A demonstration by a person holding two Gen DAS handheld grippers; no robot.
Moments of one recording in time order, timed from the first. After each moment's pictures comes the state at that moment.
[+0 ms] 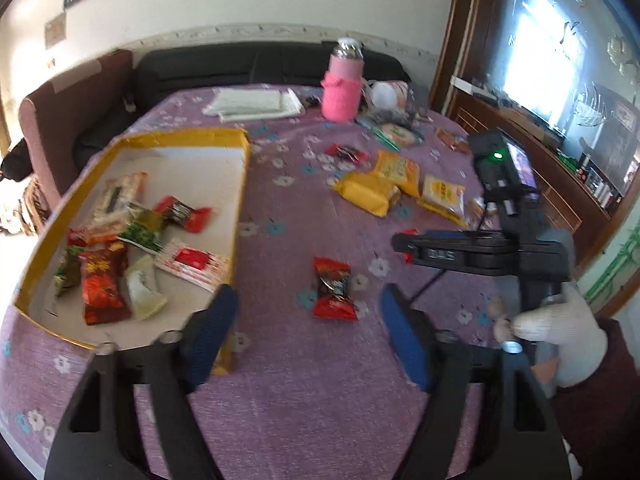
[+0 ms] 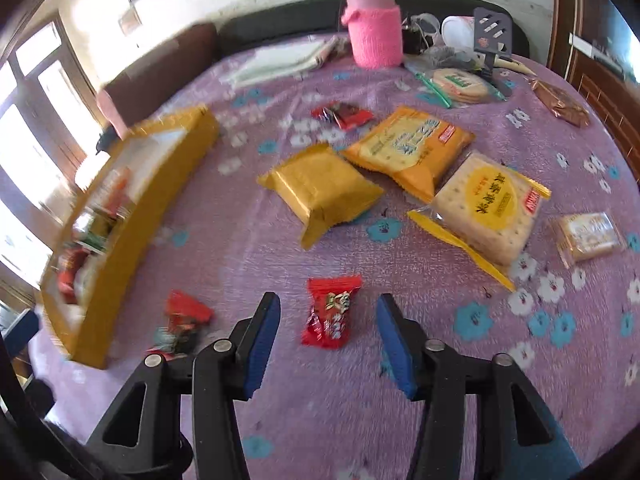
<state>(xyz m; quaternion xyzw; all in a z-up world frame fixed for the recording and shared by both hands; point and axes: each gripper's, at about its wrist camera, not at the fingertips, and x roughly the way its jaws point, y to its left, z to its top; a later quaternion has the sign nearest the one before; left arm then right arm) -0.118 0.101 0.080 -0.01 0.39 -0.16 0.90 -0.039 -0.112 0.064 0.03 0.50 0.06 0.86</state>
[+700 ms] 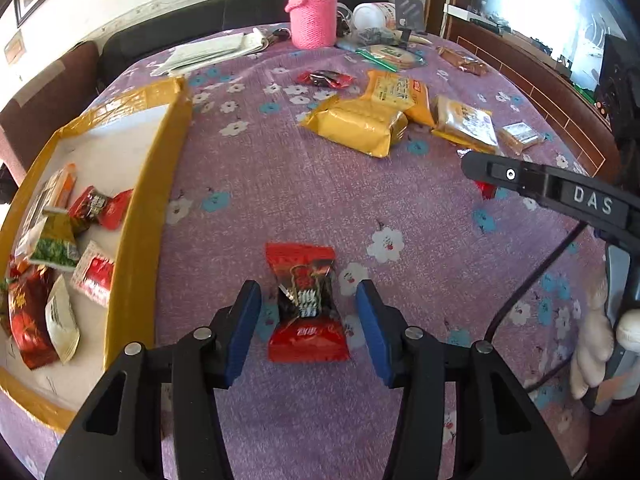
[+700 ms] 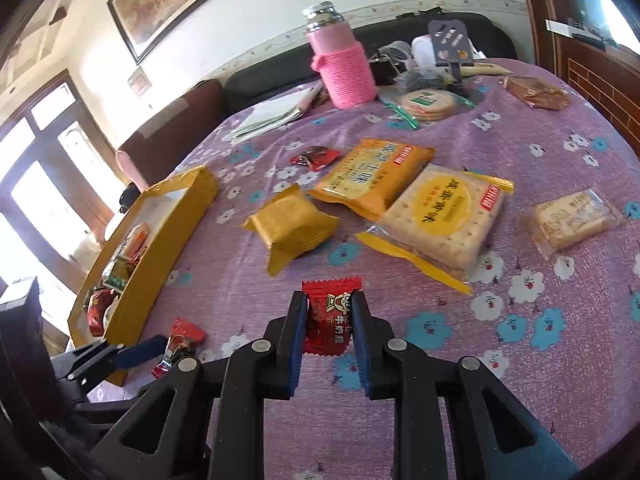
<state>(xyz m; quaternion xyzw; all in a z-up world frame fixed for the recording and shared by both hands) -0.067 0.043 0.020 0.08 0.46 -0.15 0.87 -0.064 -0.167 0.077 0.13 0.41 0.10 0.90</state>
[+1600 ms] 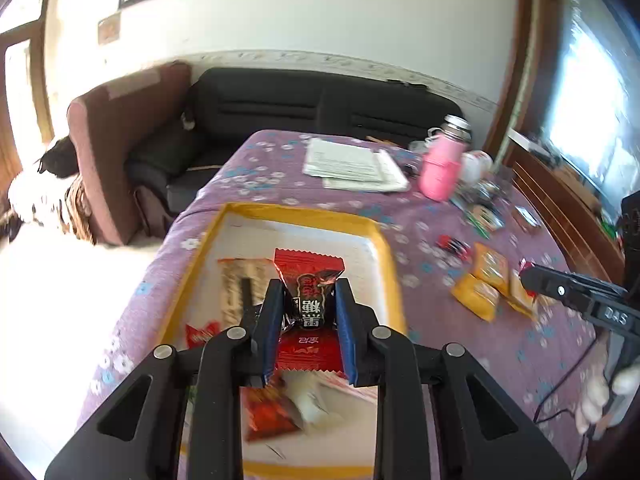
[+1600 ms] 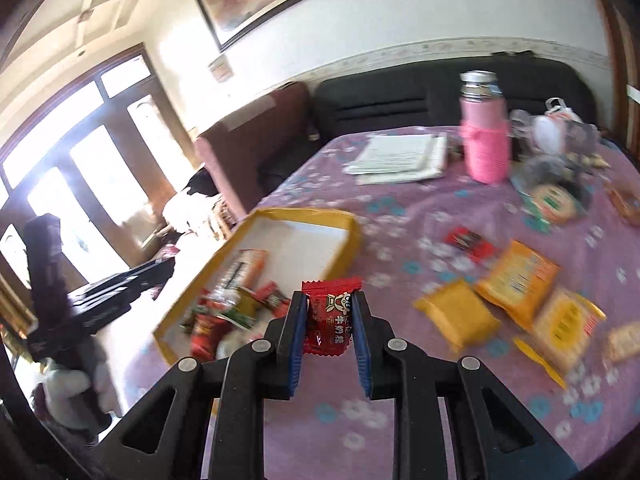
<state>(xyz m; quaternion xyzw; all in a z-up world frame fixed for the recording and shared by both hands) -0.027 0.240 0.140 -0.05 0.35 -0.06 0.93 -0.028 -0.031 0.186 0.08 0.39 0.24 0.89</state>
